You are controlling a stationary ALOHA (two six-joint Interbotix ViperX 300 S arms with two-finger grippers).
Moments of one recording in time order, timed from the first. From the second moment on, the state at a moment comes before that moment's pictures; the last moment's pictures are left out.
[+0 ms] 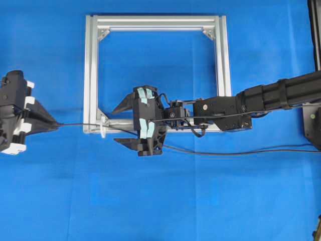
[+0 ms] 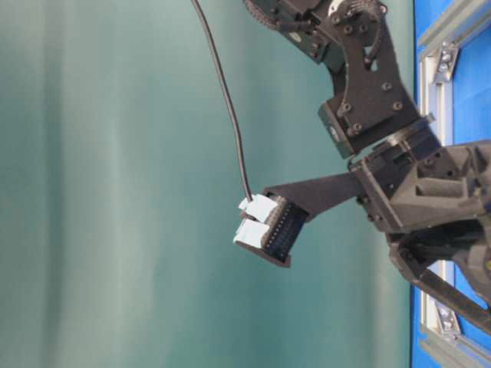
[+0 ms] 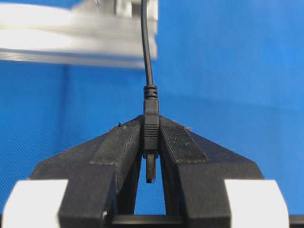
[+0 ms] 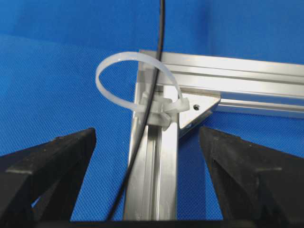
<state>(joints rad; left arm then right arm) -0.15 -0.68 1.36 -0.08 -0.01 -0.19 0.05 0.40 0.42 0.03 -0.40 0.07</state>
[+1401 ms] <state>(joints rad) -0.16 -0.91 1.37 -0.07 0.12 -0.17 0.05 0.40 0.42 0.03 -0.40 0.07</state>
